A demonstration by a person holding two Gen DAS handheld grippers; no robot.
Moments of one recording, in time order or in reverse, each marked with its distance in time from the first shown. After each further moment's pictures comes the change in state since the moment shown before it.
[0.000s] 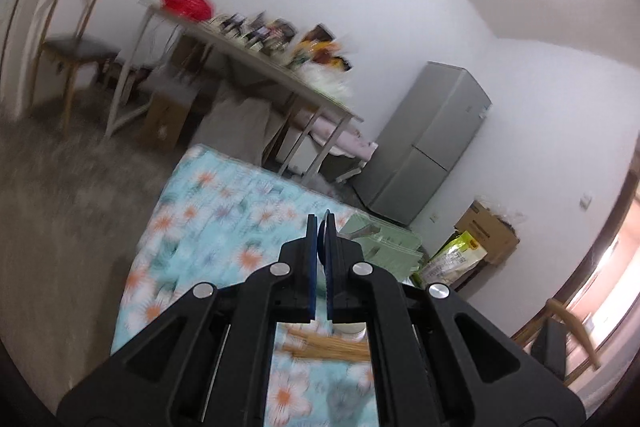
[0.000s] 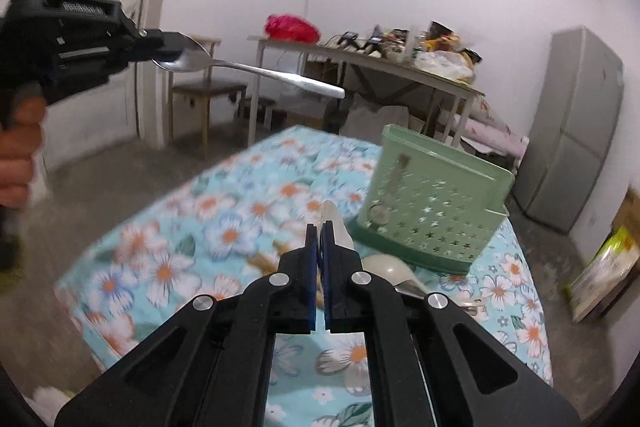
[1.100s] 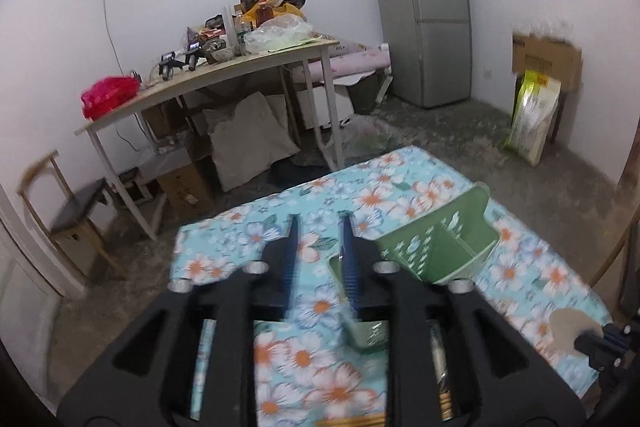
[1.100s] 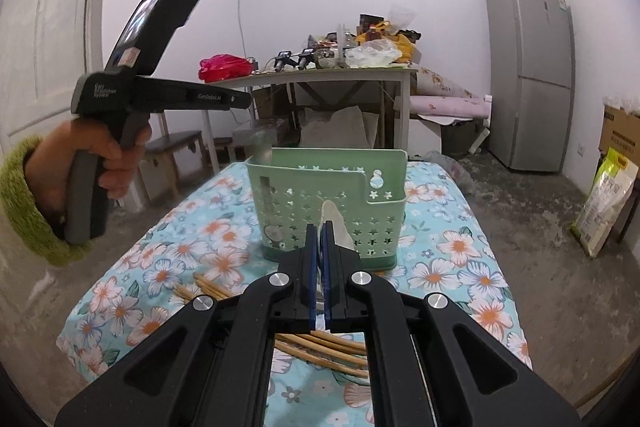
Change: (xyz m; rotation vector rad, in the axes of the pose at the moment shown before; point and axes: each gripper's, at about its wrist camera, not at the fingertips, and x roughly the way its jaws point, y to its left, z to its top) left arm 0.206 -0.141 0.015 0.608 0.253 0.237; right arm -0.017 -0.125 -0.012 0.269 -0.054 -0.047
